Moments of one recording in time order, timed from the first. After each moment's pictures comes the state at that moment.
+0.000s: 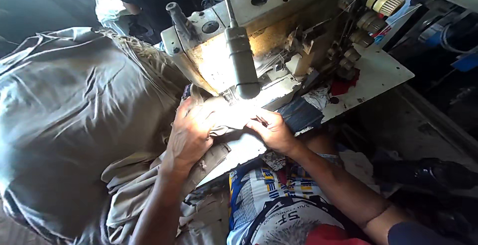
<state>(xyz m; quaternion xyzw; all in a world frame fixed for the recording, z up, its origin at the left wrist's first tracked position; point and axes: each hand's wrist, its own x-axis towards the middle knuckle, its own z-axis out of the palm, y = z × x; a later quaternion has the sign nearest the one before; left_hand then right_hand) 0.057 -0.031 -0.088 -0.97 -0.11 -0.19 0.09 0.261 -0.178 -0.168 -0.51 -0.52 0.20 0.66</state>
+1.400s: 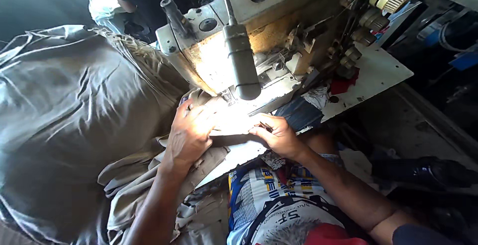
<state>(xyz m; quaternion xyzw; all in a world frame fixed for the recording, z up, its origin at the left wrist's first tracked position) 0.060 -0.024 -0.094 -0.97 -0.06 -0.22 0.08 0.266 -0.195 -0.169 -0.49 -0.54 0.24 0.64</state>
